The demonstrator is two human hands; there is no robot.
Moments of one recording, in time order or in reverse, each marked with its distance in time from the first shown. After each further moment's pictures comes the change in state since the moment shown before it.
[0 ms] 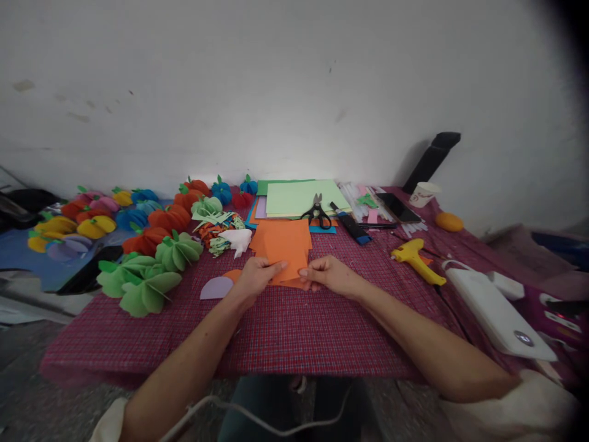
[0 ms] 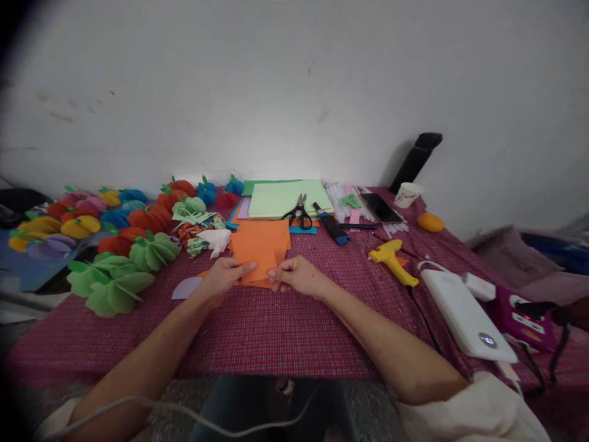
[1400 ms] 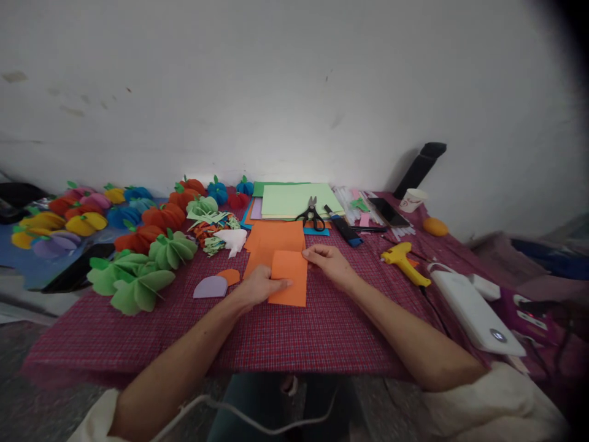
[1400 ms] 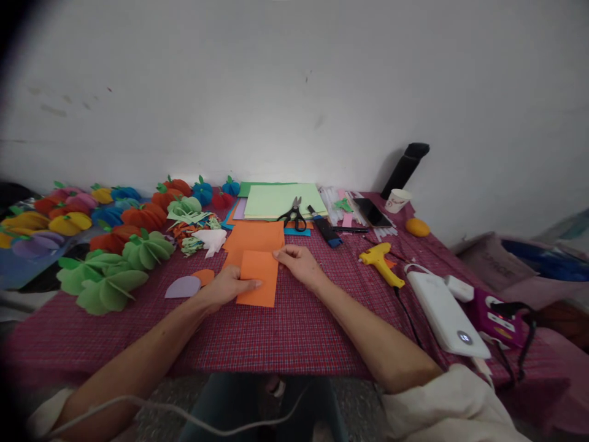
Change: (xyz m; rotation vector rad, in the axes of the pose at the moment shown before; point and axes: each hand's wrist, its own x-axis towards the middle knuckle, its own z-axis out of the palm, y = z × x) left_hand -0.005 -0.009 0.011 -0.033 -0.308 -0.064; right_hand 0.009 0.000 -0.014 0.021 0.308 -0.208
